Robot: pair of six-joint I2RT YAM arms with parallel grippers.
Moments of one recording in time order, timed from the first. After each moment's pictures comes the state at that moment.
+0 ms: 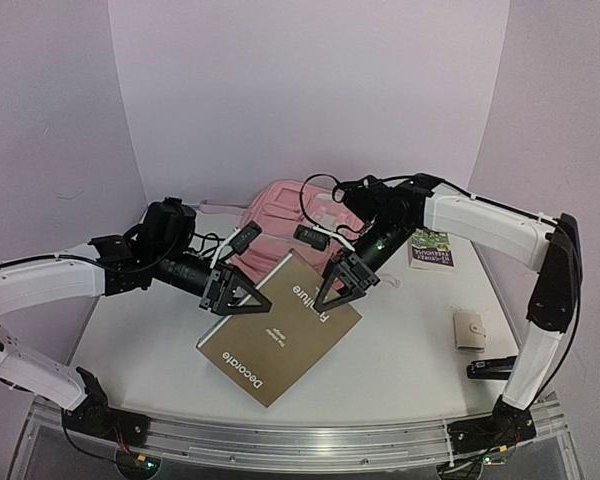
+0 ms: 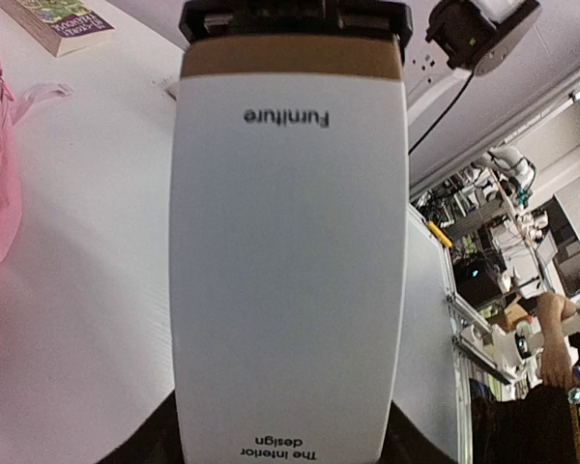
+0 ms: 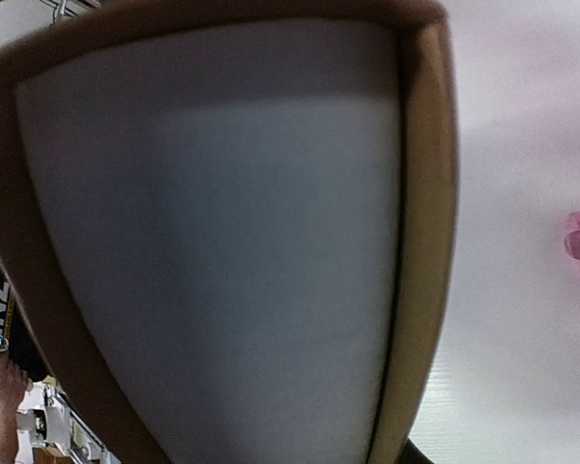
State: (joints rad) left arm -0.81 1.27 0.92 -0.17 0.84 -0.30; right arm 0.77 1.83 1.68 -1.12 -0.99 -0.42
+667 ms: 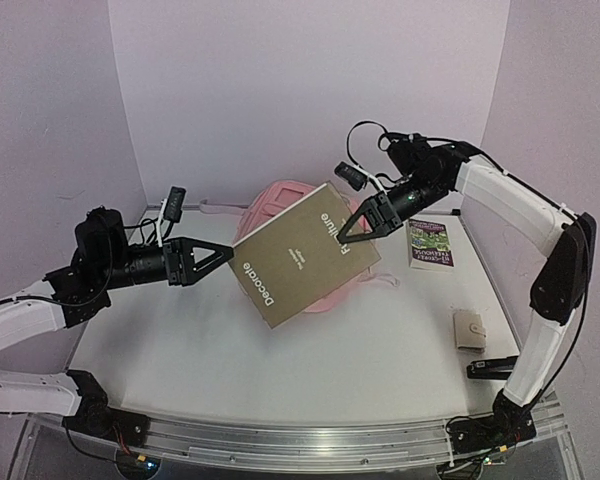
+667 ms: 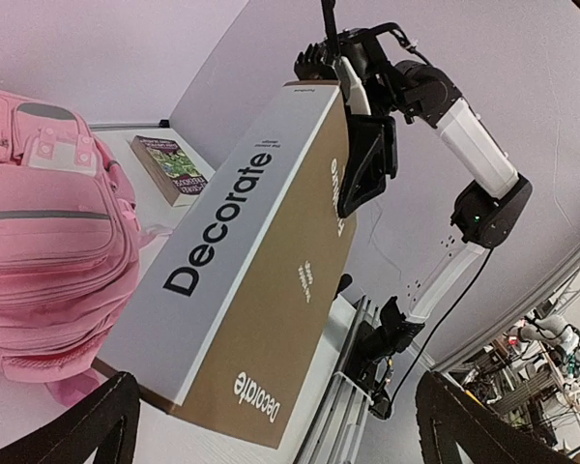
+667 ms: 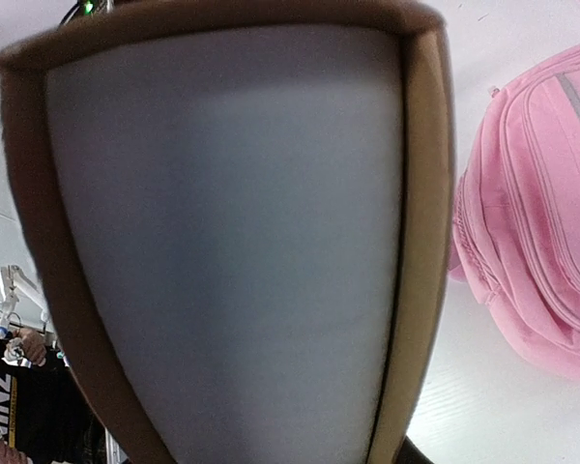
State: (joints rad) left arm -0.68 0.93 0.66 0.19 0.55 -0.61; right arm 0.54 1.83 1.85 -1.13 -1.02 -0.28
